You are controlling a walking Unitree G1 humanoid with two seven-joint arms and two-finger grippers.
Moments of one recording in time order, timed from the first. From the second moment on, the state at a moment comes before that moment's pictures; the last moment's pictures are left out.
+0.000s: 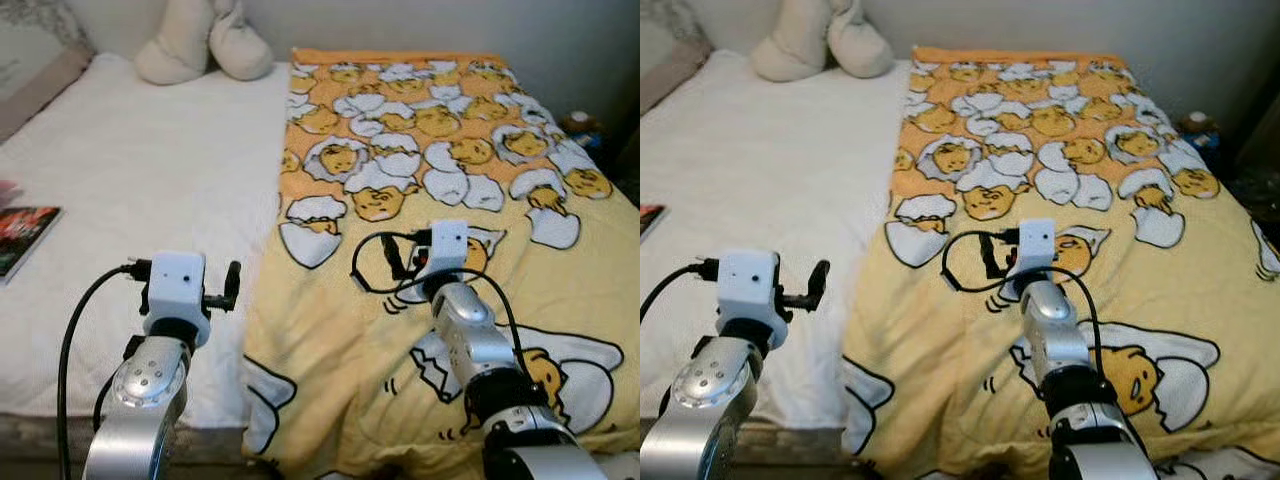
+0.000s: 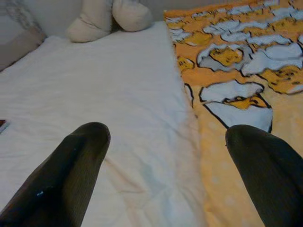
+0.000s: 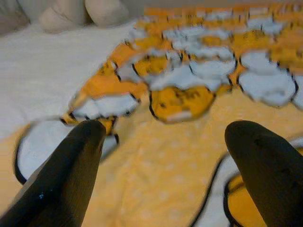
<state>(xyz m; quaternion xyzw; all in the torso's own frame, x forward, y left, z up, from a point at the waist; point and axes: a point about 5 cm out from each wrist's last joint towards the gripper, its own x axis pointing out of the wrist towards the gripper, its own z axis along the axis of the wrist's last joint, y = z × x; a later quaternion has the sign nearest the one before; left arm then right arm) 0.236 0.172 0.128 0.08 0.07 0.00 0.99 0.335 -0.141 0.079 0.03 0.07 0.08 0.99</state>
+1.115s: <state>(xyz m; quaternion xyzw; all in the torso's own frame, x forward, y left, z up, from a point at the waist) 0.236 0.165 0.136 0.06 0.02 -0.01 1.00 0.286 -0.122 0.084 0.04 0.01 0.07 1.00</state>
